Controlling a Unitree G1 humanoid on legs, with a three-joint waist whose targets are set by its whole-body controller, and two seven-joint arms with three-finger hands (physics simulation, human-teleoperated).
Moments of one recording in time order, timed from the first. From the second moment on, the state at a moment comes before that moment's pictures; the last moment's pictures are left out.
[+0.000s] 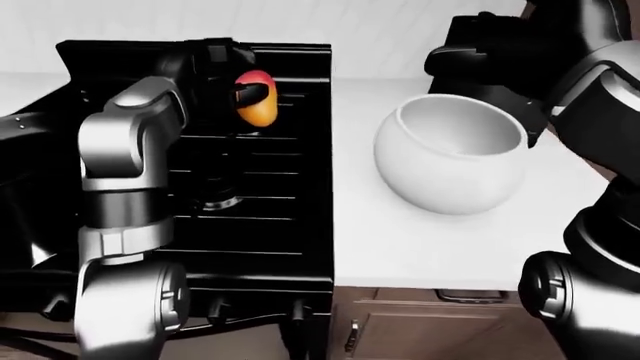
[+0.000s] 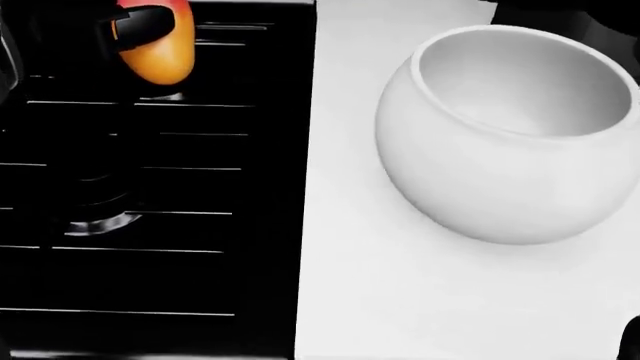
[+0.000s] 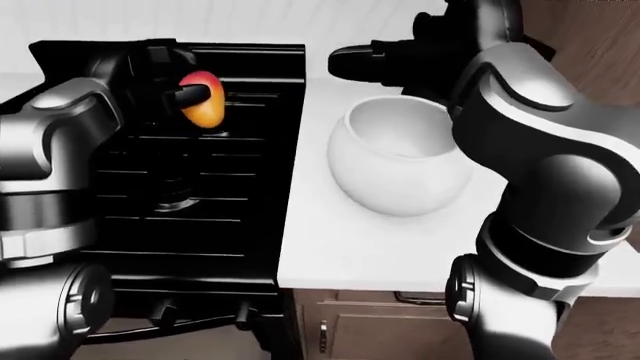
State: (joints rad) left arm -1.09 0.42 0.17 0.31 -0.16 0.84 -0.24; right arm -1.06 -0.51 -0.26 -0.37 0.89 1.27 -0.56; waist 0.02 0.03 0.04
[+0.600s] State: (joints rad) left arm -1.14 0.44 0.18 0.33 -0.17 0.87 -0.22; right arm -1.05 -0.51 -0.25 -0.38 0.91 1.28 -0.56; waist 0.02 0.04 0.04
